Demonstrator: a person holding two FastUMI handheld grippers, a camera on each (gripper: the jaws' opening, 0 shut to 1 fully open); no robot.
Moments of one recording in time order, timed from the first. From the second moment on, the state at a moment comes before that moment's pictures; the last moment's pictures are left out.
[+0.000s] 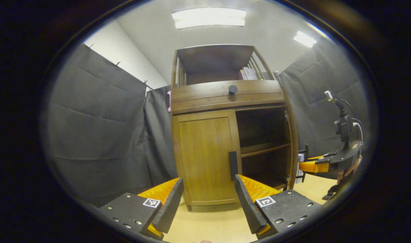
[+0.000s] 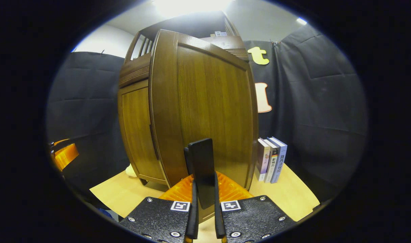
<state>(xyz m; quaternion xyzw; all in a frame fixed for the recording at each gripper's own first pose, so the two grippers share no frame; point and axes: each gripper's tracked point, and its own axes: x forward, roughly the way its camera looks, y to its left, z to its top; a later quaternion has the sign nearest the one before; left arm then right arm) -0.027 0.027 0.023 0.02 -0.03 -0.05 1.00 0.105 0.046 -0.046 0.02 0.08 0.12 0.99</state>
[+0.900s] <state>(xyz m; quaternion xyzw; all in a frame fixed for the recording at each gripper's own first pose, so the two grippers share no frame) -0.024 0.016 0.024 0.02 -0.03 -0.12 0.99 0.073 -0.080 -0.046 0.05 0.07 0.00 1.00</state>
